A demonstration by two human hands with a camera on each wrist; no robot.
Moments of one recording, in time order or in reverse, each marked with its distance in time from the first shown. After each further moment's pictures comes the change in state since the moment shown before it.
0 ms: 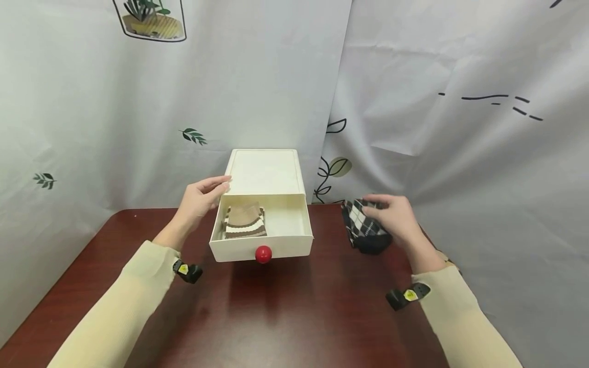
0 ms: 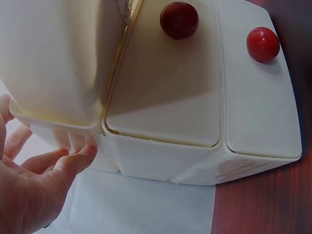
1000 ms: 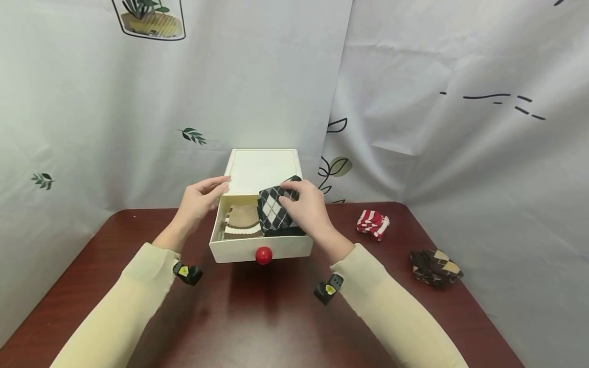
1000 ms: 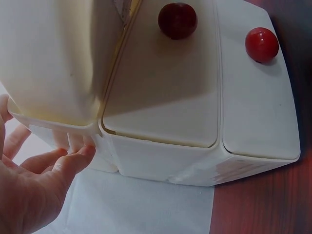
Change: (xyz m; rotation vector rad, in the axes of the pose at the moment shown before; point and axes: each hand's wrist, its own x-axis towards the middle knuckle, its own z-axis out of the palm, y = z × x) left_hand -0.014 0.019 0.002 0.007 0.005 0.043; right_hand 0.016 -0.096 0.126 -0.142 0.092 -0.317
